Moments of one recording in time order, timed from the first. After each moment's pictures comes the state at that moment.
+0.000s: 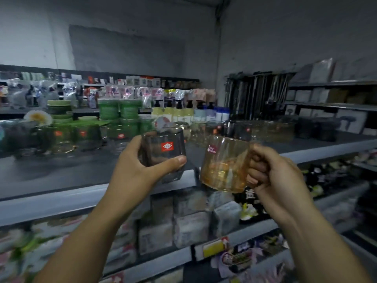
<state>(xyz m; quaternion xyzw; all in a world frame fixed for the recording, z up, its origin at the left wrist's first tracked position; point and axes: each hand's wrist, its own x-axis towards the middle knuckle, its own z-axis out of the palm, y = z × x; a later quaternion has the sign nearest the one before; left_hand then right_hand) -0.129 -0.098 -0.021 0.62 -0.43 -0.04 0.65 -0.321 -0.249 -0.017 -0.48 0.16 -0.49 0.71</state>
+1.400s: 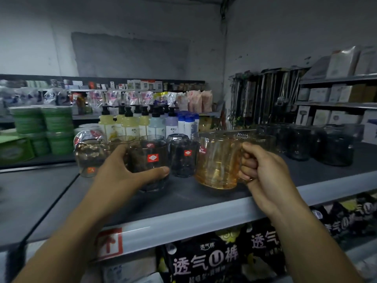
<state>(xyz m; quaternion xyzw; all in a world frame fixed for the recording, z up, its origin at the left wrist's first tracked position) -0.153 -0.431 -0.025 0.71 -0.37 -0.01 0.59 -0.344 -0.624 -0.013 -0.49 0.15 -0.47 0.72</state>
